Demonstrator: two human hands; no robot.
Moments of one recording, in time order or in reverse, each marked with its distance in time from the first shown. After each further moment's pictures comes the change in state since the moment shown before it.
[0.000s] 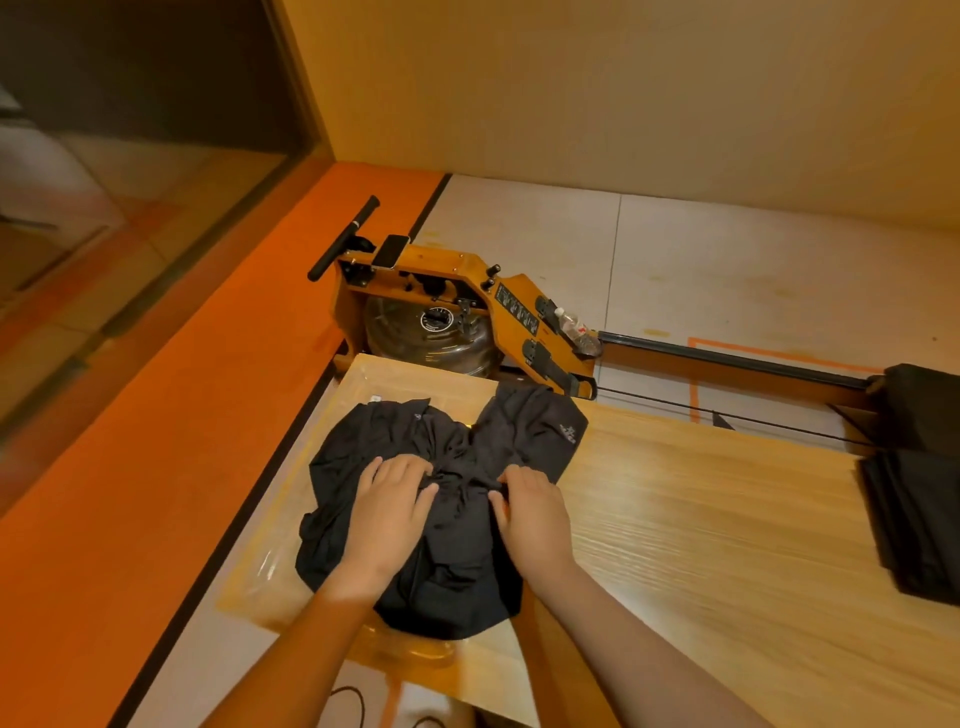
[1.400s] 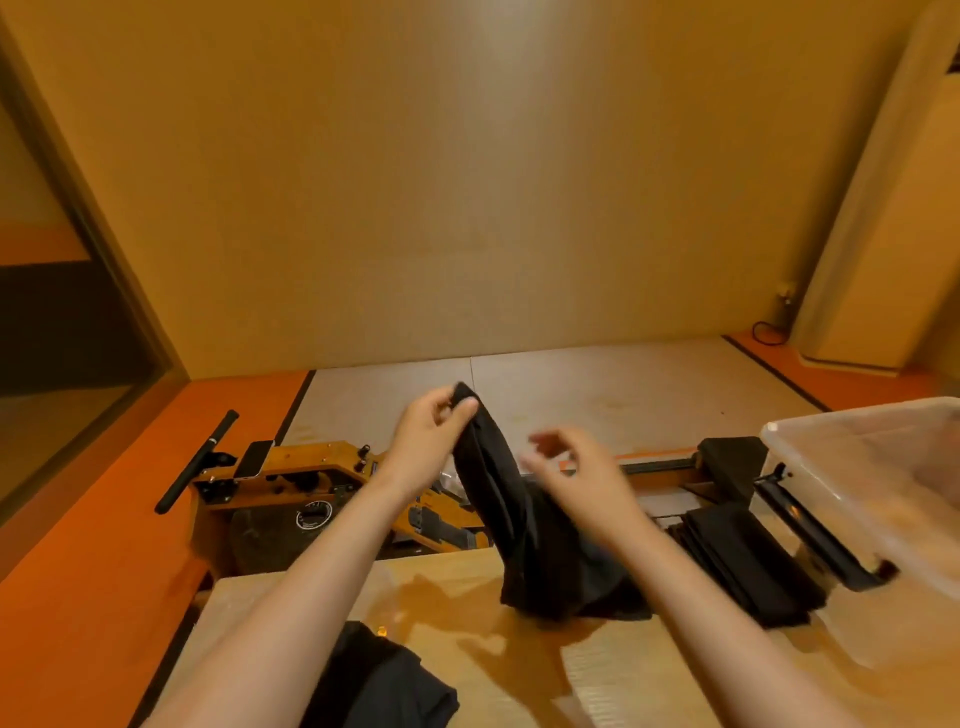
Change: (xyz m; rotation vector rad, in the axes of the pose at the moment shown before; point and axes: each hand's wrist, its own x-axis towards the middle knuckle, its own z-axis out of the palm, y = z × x) left_hand 0.145 0.237 -0.169 -1.006 -0.152 0.323; right_hand -0.003 0.064 -0.266 0.386 0.411 0.099
